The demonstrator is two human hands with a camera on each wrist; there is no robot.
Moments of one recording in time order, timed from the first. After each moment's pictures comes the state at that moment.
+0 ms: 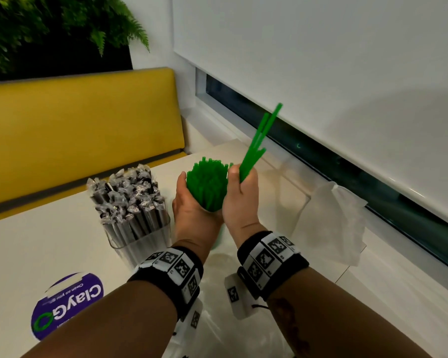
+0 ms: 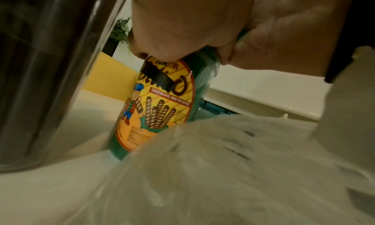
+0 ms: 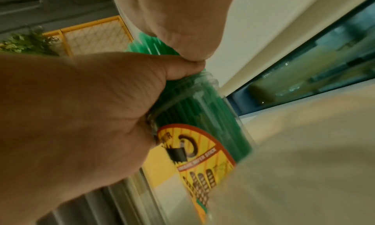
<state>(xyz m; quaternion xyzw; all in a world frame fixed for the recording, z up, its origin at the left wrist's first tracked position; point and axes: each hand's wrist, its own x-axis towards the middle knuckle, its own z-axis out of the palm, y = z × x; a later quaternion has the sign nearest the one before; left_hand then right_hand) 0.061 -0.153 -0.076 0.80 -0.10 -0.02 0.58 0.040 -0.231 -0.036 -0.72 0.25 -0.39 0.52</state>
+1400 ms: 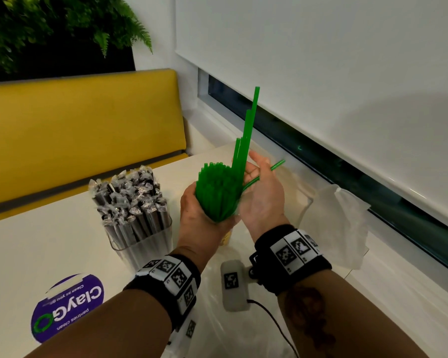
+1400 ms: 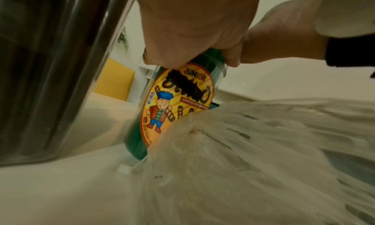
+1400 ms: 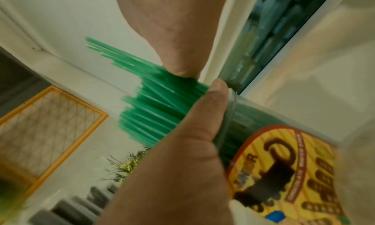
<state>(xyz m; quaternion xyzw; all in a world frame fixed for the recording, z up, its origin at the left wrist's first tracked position) 0.062 -0.152 -0.097 0.76 -0.17 -0.02 0.63 0.039 -0.254 -0.009 -0.37 0.27 -0.32 0.83</state>
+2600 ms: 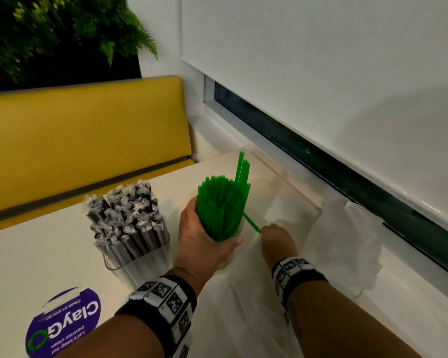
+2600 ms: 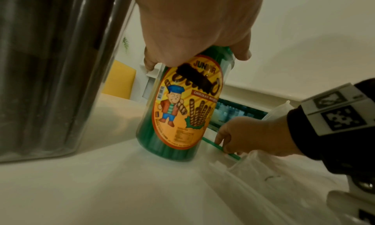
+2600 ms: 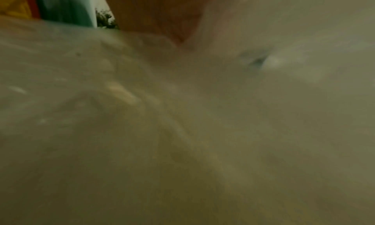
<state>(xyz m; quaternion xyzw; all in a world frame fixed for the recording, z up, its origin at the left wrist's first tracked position) 0.066 -0.149 -0.109 0.78 -0.20 0.00 0.59 0.007 -0.348 -0.168 -0.97 0.25 0.03 -0.01</state>
